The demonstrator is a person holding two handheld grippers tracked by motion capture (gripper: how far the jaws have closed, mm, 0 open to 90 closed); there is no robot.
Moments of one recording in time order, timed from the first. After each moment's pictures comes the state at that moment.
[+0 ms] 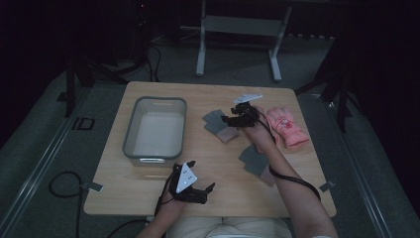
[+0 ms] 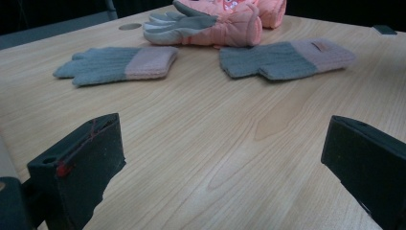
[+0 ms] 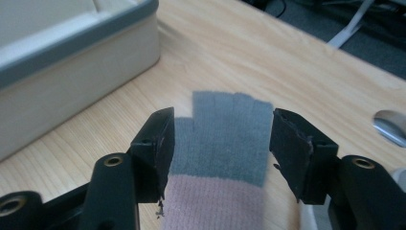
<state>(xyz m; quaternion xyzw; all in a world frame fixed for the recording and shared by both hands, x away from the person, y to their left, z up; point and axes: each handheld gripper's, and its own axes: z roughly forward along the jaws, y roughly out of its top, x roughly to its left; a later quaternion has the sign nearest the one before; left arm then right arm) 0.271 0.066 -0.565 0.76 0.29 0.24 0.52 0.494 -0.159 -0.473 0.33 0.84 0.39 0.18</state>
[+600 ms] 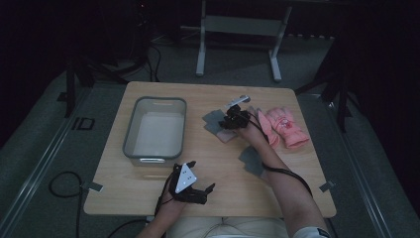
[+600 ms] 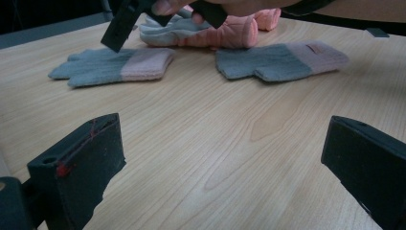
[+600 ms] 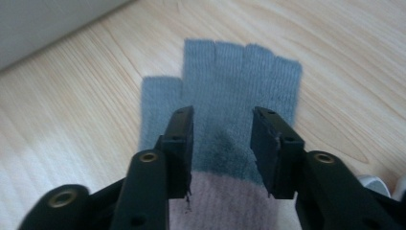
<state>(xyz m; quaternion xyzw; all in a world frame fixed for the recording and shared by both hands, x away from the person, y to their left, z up) 0.270 0.066 -0.565 0.76 0.29 0.23 0.53 0.532 -0.144 -0.524 0.31 0.88 0.32 0.14</state>
